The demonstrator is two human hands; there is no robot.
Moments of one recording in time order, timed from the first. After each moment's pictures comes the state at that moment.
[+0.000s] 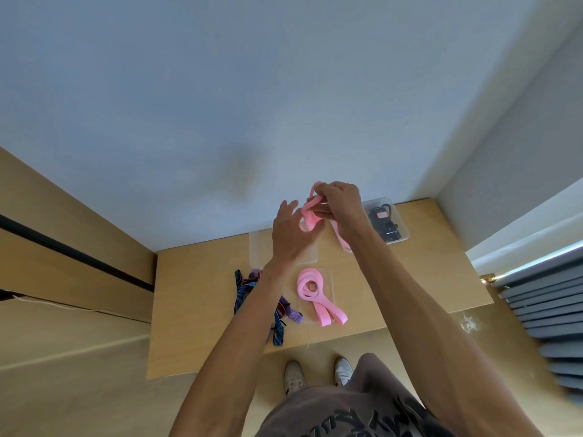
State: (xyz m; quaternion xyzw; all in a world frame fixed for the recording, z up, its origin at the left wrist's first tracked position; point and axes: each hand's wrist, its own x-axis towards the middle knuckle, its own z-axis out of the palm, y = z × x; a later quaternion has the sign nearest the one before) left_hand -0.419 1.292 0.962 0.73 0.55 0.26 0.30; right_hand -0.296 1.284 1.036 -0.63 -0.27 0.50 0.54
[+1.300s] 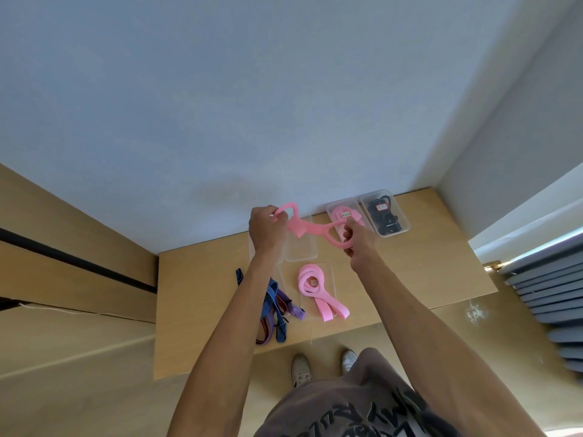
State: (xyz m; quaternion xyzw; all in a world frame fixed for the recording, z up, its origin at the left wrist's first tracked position) left_hand -0.439 1.312 0.964 0.59 0.66 0.32 0.34; right_hand -0.261 1.247 0.929 -0.70 0.01 0.49 0.53
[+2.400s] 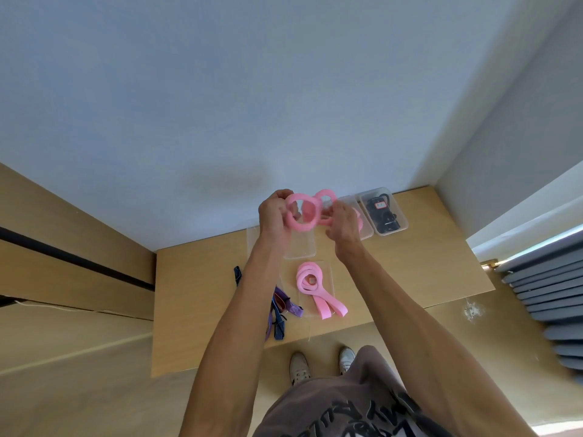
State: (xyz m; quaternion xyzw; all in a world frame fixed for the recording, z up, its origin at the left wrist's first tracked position) left_hand -0.419 1.306 1.001 0.28 0.47 0.45 0.70; right_hand -0.290 1.266 0.963 -0.70 -0.18 0.46 0.52
